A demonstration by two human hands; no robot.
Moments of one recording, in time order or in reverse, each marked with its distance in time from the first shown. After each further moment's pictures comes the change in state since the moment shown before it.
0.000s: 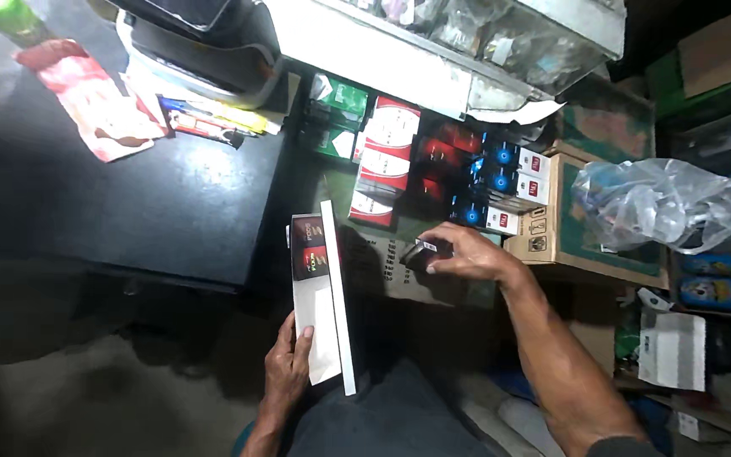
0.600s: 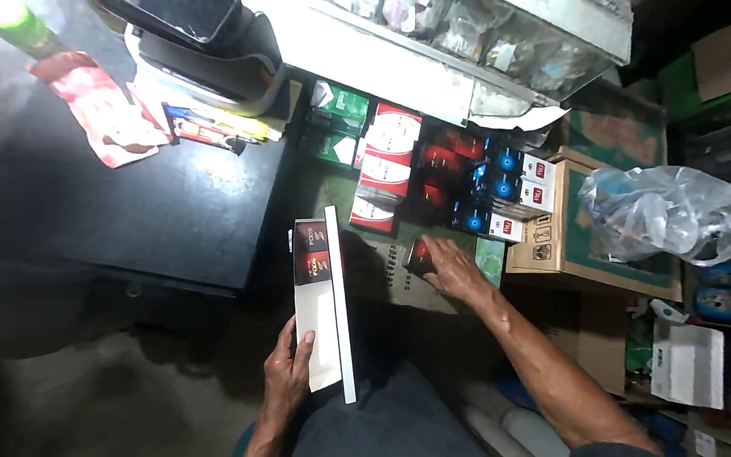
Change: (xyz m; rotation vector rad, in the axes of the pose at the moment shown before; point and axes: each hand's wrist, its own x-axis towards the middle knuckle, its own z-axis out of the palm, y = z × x) left_hand -0.001 0.006 0.005 0.017 0.034 -0.007; right_hand 0.019 0.033 0.051 -0.357 0.065 0.175
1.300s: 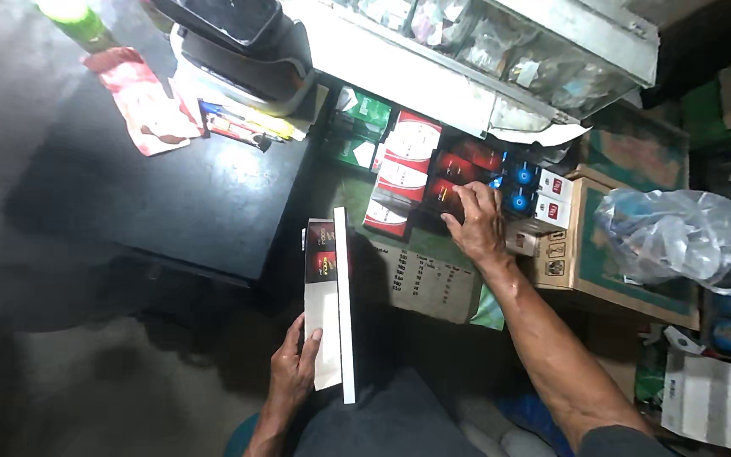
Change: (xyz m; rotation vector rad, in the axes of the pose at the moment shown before) left_hand -0.004 0.003 -0.002 -0.004 0.006 -0.010; right_hand 0.056 0.013 -0.040 -0.018 0.775 -0.176
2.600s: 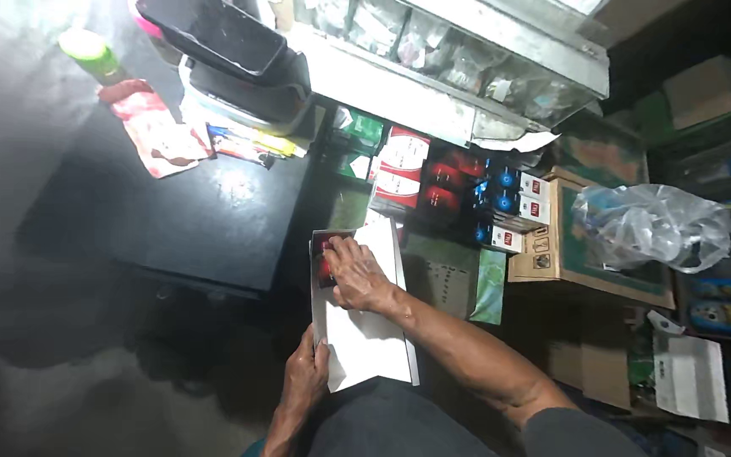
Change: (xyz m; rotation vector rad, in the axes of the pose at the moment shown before) left_hand 0.006 0.005 -0.005 0.227 -0.118 -0.068; right_hand -0.017 -0.200 0.039 0.129 -0.753 -0.212
